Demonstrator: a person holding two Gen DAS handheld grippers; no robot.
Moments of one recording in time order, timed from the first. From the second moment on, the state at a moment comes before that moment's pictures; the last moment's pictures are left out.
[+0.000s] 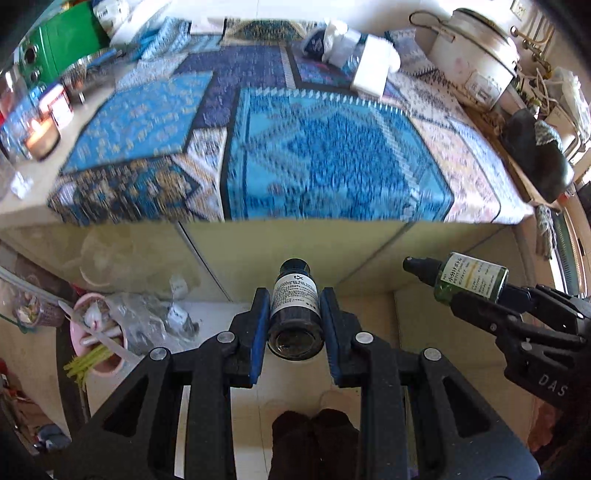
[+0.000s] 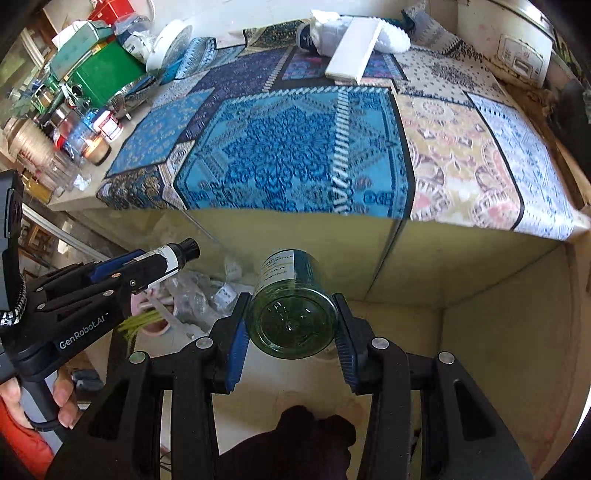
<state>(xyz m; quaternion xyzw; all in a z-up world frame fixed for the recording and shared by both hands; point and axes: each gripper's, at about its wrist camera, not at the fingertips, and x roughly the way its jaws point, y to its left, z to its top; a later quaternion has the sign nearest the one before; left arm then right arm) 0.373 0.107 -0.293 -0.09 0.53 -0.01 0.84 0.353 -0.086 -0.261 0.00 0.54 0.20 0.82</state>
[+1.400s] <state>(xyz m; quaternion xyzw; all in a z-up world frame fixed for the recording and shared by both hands) 0.384 0.045 -0.788 -0.22 0.67 0.01 0.71 0.416 -0.111 -0.686 -0.01 0.68 0.22 0.70</state>
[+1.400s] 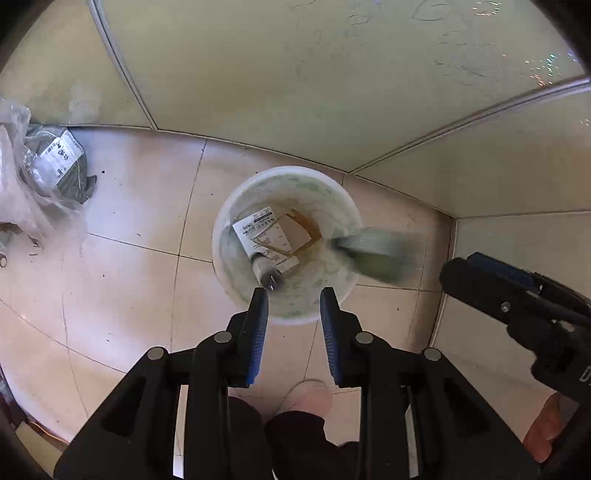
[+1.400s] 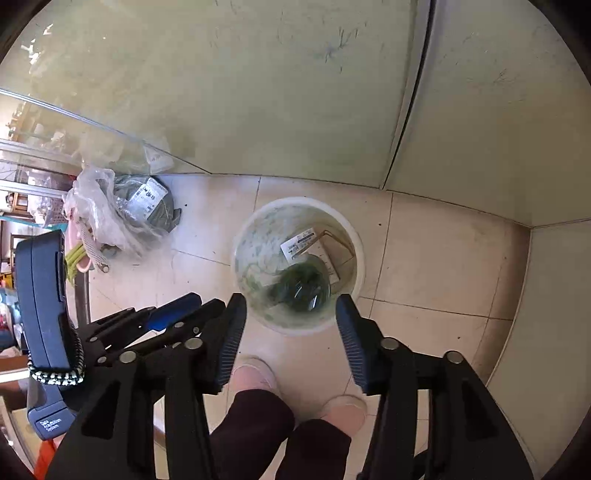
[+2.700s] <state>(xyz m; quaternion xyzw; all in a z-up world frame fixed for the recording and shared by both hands) 0.400 0.097 -0.220 -0.08 0.47 -0.01 0.88 0.388 -0.121 -0.199 0.05 0.49 0.17 0.85</state>
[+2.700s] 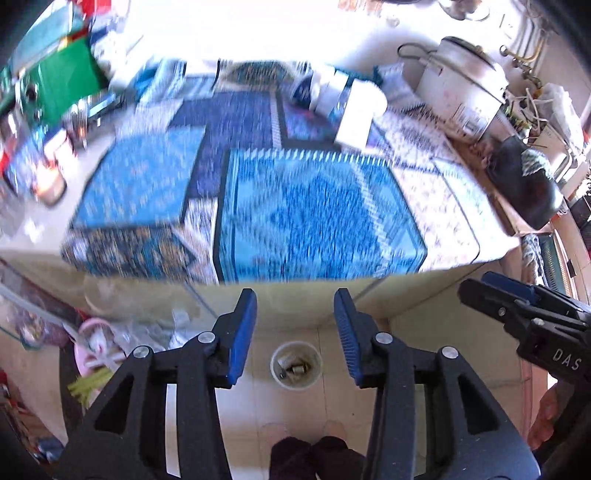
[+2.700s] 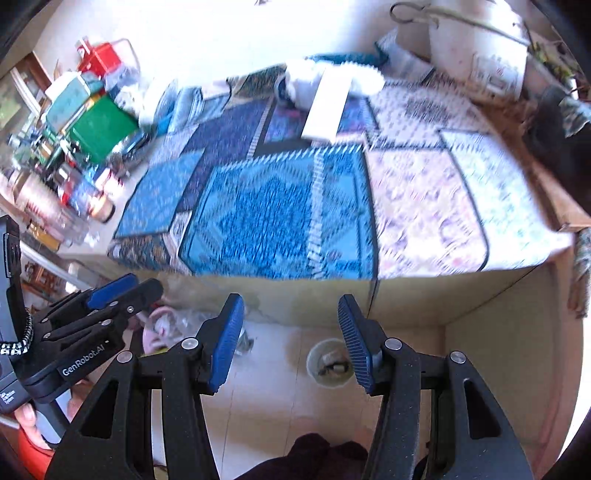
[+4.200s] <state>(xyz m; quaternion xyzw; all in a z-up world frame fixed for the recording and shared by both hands) 0.778 -0.014 -0.238 -0.04 0.54 0.01 0.84 0.697 -0.254 -0.175 0.05 0.50 0.20 0.84</state>
